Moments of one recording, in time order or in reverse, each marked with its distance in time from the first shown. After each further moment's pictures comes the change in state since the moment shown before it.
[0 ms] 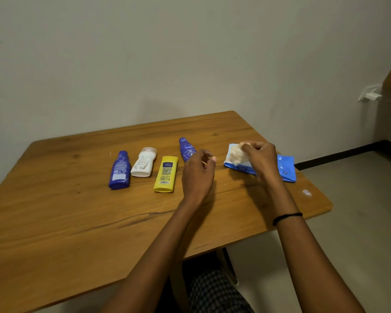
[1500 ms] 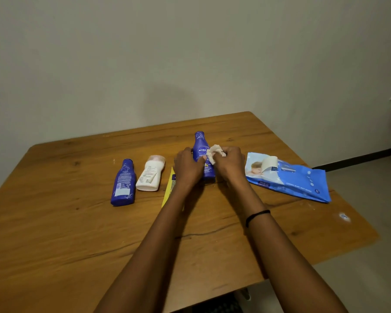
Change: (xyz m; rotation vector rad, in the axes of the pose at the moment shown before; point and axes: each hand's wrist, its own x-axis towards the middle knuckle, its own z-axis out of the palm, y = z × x) left_hand 0.101 -0.063 -0.011 0.188 -0.129 -0.285; right_hand 0.021 0.010 0.135 -0.161 -0.198 -0.018
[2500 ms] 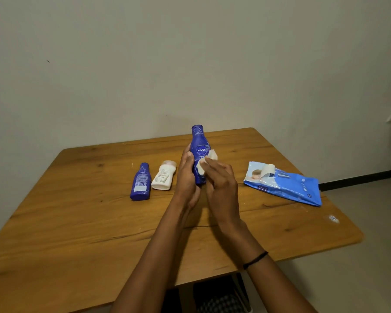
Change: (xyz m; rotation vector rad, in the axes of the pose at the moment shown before) left_hand -0.069 0.012 -0.040 -1.375 -0.129 -0.092; right_hand -0.126 -0.022 -0.004 -0.211 0.159 -0.771
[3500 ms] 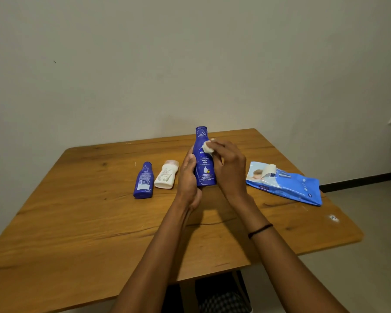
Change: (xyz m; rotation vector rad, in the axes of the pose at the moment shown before) left_hand -0.011 0.001 -0.005 0.022 -0.046 0.052; right_hand 0.048 -0.003 -0.017 0.056 0.051 -0.045
